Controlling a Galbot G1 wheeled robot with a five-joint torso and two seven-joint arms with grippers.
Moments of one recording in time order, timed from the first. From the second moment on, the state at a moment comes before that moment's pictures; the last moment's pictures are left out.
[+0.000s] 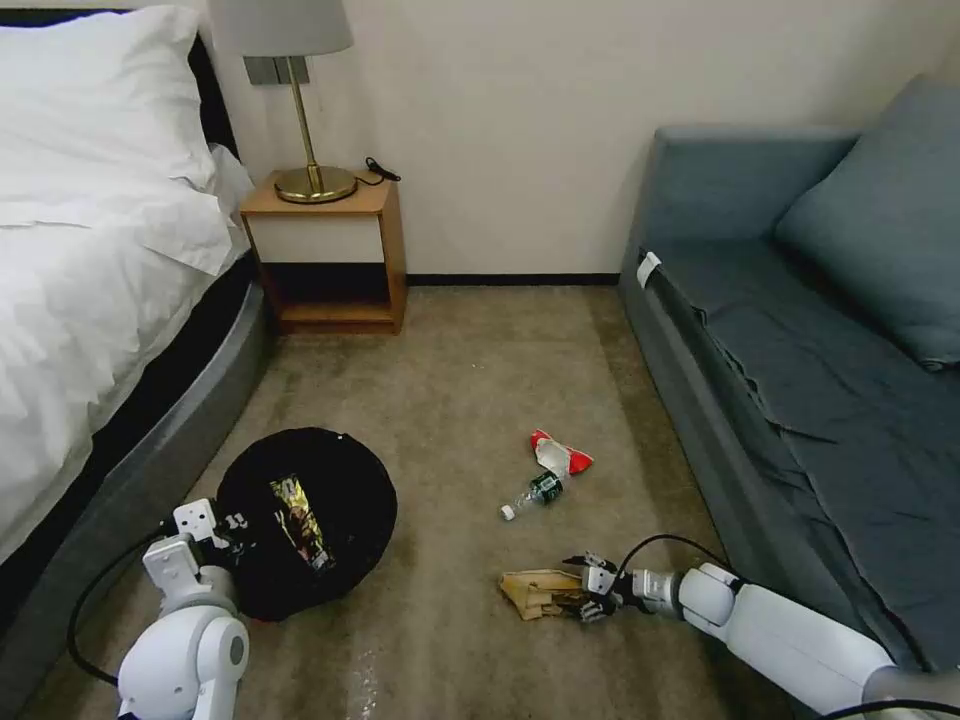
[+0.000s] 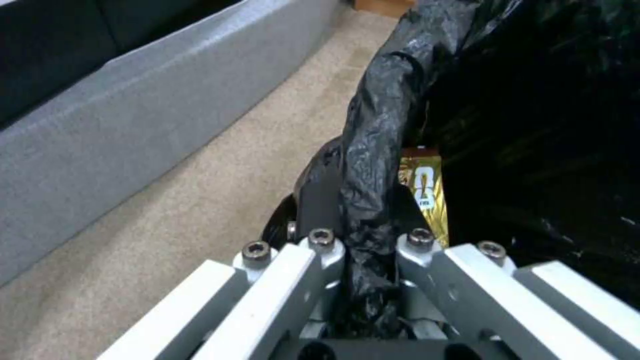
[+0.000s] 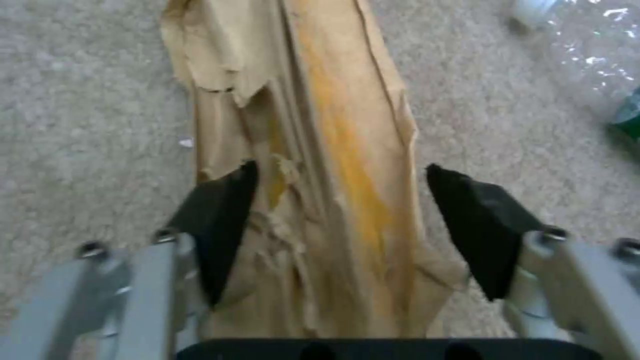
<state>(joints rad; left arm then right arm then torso) 1.46 -1.48 -0.76 -2.07 -0.33 0.55 -0.30 -0.63 0.92 -0.66 0.88 0.16 0.39 -0.41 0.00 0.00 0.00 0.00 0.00</state>
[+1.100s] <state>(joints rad) 1.45 -1.47 -0.75 -2.06 -0.33 0.56 -0.30 -0.60 0.80 -0.50 1.47 0.50 0.29 -0.26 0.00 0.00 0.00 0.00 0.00</state>
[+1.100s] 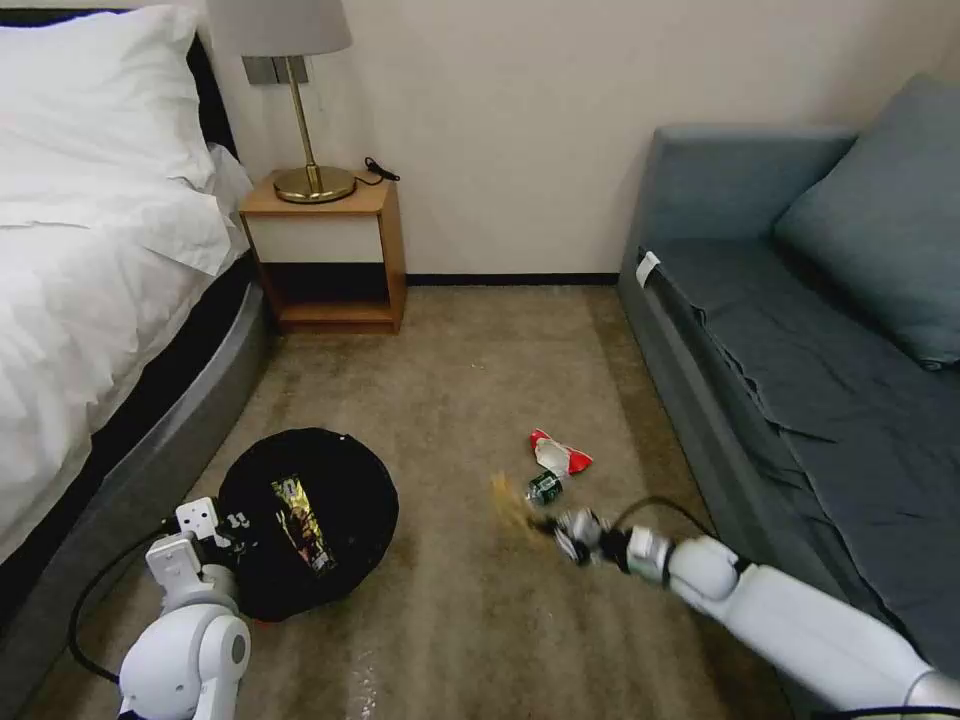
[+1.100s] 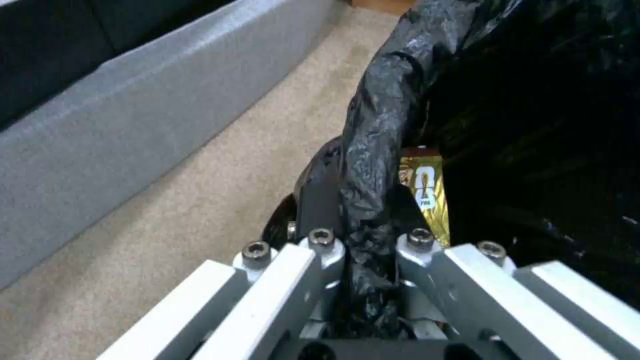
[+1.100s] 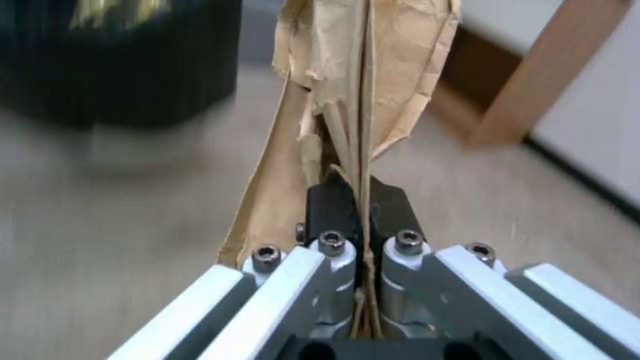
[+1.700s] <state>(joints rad) 1.45 -1.49 -0.71 -2.10 -0.32 0.57 -0.30 -0.28 1.20 -1.01 1.62 0.78 0.15 0.12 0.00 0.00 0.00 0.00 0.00</state>
